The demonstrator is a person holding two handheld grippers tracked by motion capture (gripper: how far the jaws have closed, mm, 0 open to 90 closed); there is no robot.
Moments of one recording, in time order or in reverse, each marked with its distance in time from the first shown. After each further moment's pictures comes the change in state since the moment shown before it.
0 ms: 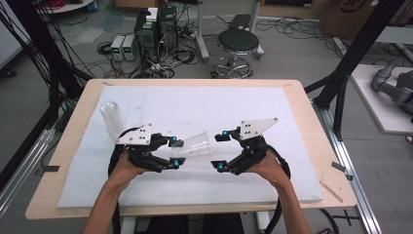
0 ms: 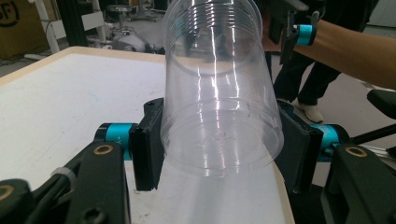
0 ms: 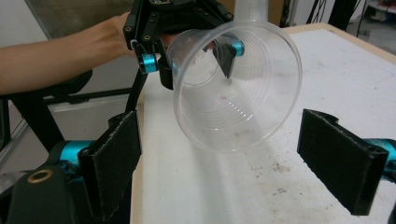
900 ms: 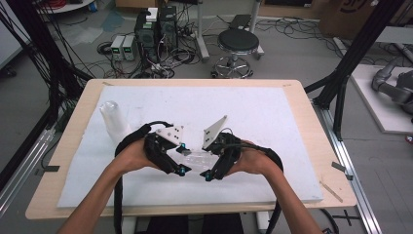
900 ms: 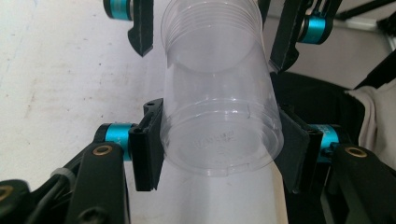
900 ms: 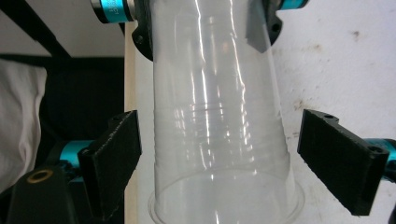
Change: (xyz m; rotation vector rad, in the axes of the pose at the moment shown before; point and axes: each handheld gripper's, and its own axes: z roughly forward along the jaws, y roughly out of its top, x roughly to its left) left arm -0.001 0.044 0.037 0.565 -0.086 0.045; right arm 0.004 0.028 0.059 0.549 0.039 -0.111
